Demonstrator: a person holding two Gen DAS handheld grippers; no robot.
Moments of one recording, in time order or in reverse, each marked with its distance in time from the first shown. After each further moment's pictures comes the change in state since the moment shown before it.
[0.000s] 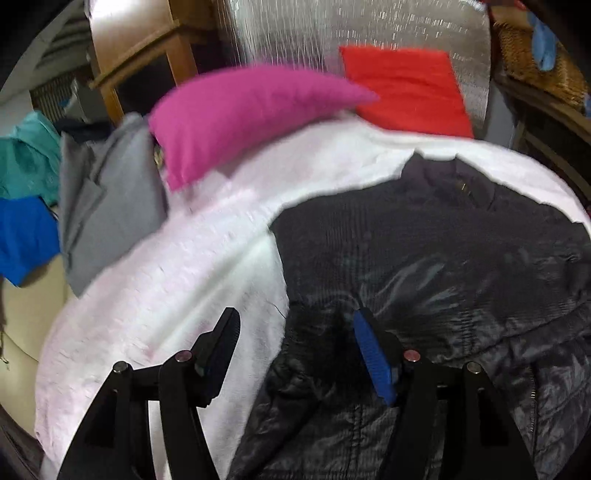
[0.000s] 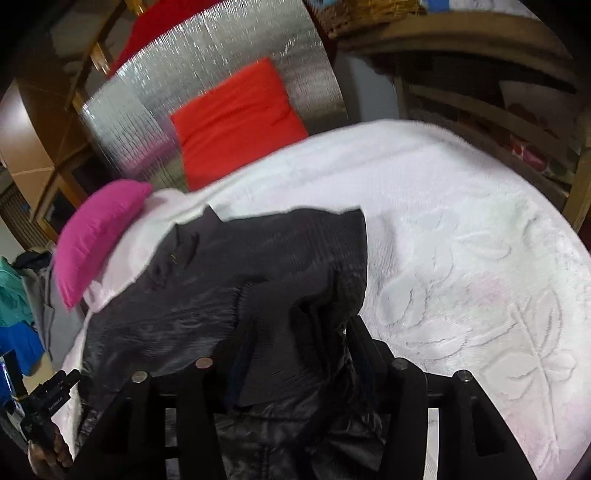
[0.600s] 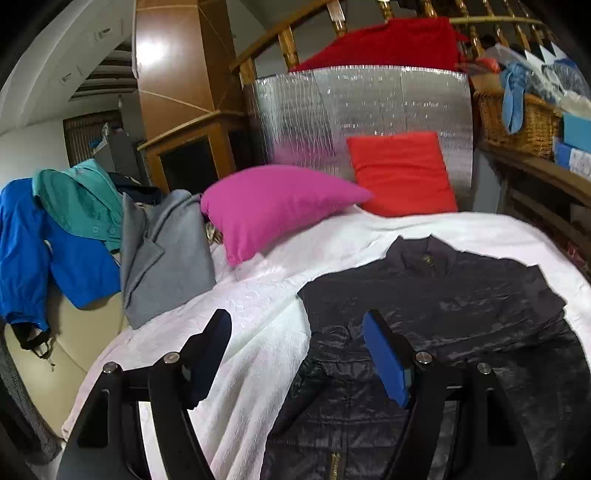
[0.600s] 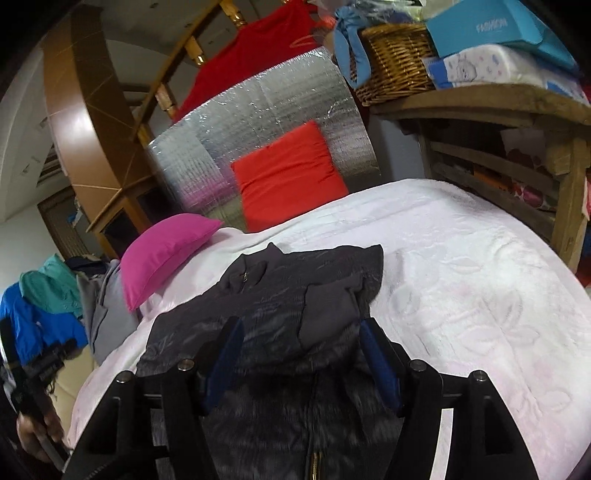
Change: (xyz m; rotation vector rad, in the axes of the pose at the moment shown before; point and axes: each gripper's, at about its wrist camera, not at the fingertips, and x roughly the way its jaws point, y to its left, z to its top) left arm -0.152 0.012 -0.013 -0.031 -0.272 0.041; right arm -0.124 0.012 -0.059 -0.073 -0.184 0.135
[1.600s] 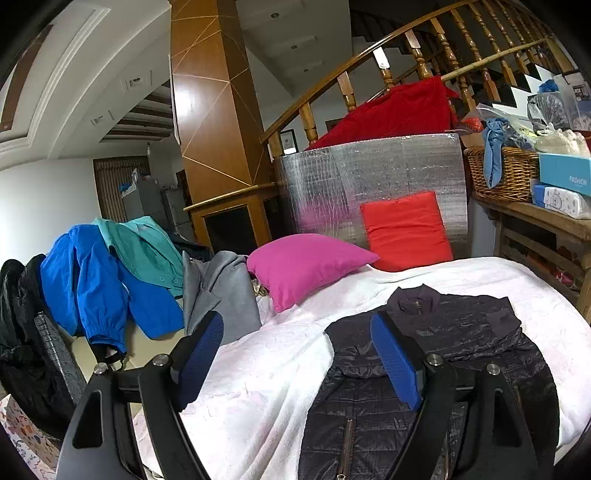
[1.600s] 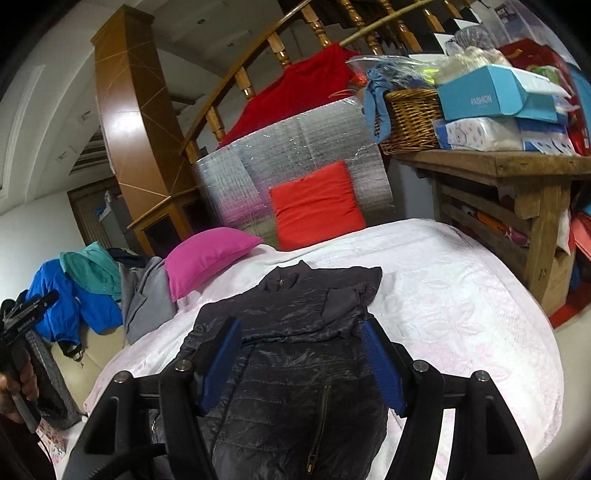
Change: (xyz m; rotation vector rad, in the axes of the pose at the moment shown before) left arm -0.193 0.023 0.004 0.018 -0.207 0.091; right arm -0.149 0.021 -0.024 -0.118 -0.097 0.077
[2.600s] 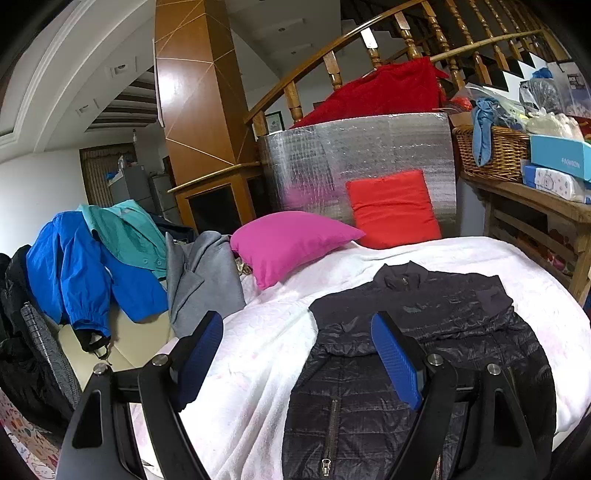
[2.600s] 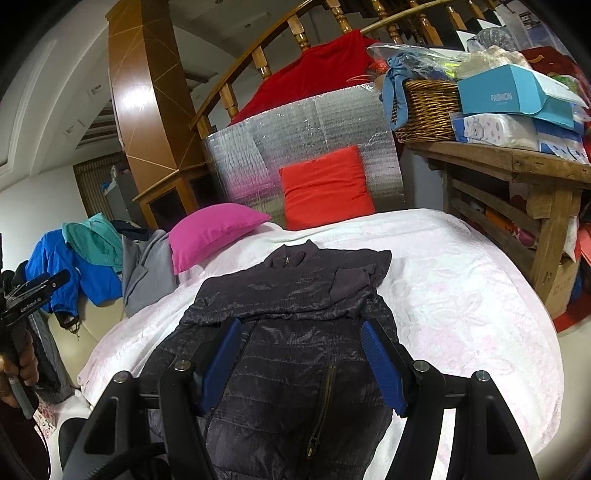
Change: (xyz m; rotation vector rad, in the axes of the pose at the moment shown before) left arm 0.015 -0.019 -0.020 0.023 0.078 -0.057; right arm 0.017 0.009 -0.018 -0.059 0.071 0.008
